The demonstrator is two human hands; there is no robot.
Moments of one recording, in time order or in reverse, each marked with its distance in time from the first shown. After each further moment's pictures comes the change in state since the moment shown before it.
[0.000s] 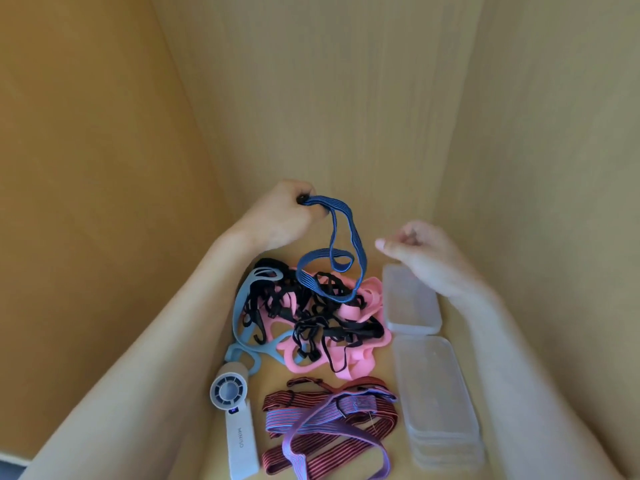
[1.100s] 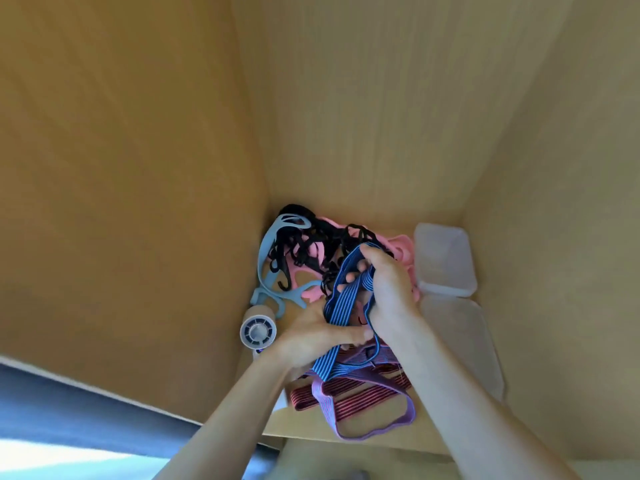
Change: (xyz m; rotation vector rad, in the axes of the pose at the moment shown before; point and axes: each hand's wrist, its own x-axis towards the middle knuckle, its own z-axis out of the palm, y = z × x) left_hand -0.147 -0.127 0.117 -0.874 -0.306 -0.409; right_hand -0.048 0.012 0.164 0.884 0.062 0.534
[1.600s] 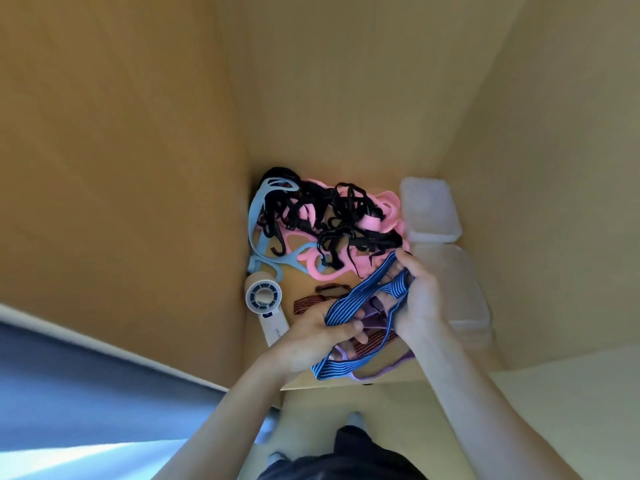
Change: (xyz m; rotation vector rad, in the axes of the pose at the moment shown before) left_hand -0.038 -0.056 -0.026 0.086 -0.192 -0.118; right_hand -0.043 0.055 -0.051 0.282 0.022 -0.107
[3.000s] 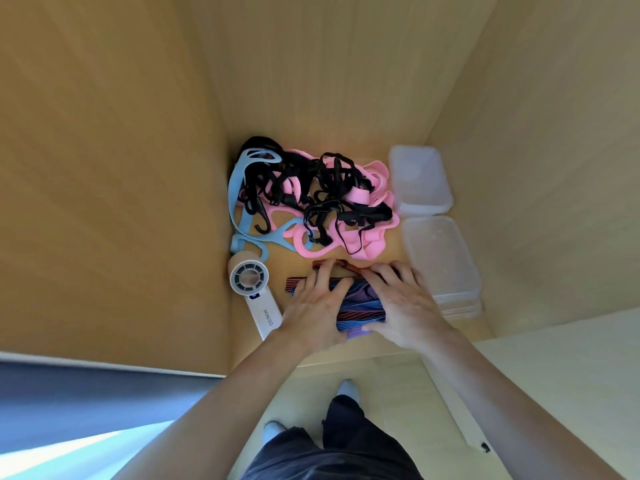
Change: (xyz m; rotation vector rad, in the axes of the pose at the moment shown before) left_hand 0.050 -0.048 0.003 1.404 0.180 0.294; right_hand -0.002 0.023 -0.082 -2.308 -0.303 -0.440
